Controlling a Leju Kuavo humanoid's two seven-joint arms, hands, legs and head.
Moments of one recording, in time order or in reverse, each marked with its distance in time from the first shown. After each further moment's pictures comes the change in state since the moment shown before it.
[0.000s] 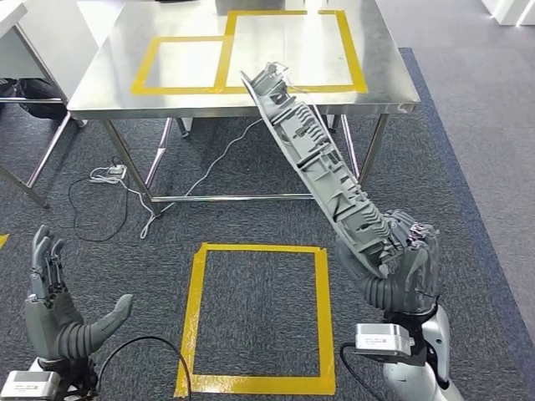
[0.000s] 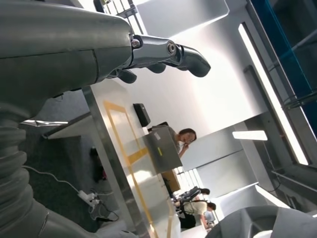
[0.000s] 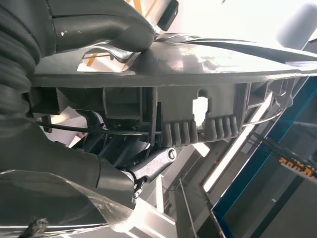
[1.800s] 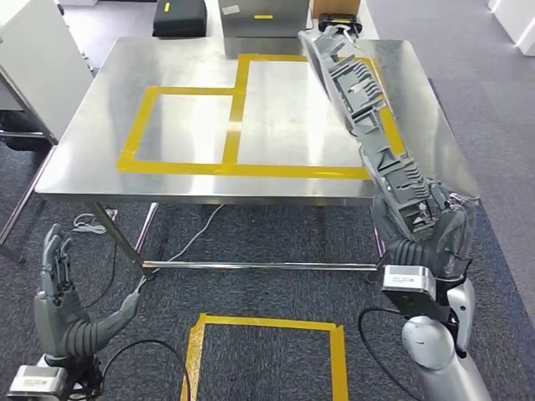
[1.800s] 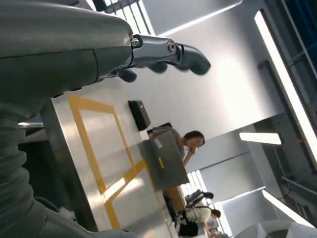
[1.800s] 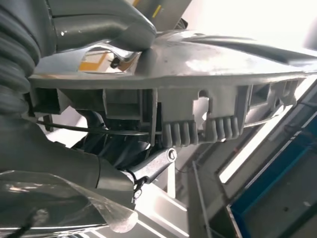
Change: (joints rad) left arm -0.007 0.000 -0.010 0.017 -0.003 -0.027 0.002; right arm -0.124 -0.014 -0.147 0.072 -0.012 0.014 0.056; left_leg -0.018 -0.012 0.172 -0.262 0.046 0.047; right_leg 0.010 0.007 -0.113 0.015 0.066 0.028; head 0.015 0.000
